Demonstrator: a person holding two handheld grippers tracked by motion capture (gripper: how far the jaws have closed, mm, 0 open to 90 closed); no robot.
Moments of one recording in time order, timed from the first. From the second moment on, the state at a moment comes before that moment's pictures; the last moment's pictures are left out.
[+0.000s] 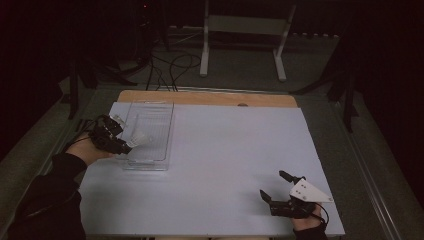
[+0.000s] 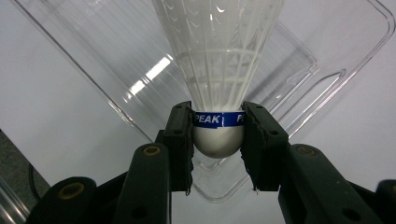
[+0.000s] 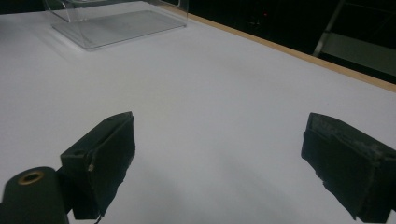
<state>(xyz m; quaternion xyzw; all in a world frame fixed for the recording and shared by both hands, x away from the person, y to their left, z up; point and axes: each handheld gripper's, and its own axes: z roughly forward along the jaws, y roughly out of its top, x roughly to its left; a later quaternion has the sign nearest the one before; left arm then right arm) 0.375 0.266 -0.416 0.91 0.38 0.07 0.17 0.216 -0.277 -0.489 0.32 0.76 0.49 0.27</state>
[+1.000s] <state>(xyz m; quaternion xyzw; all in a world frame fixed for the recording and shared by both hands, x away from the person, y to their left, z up) 0.376 0.264 -0.411 0.88 0.44 0.08 0.17 0.216 -0.277 -0.488 0.32 0.76 0.49 0.27</state>
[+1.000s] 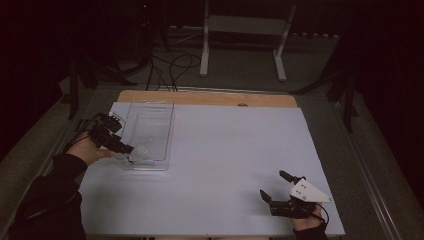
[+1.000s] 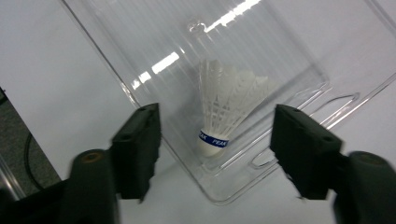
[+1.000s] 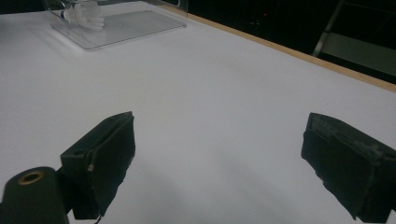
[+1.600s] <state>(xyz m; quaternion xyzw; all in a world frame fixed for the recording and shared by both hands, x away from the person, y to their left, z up) 0.366 0.245 -0.402 0.88 0.40 0.08 0.26 0.215 -0.277 -0.488 0.32 0.76 0.49 0.27</state>
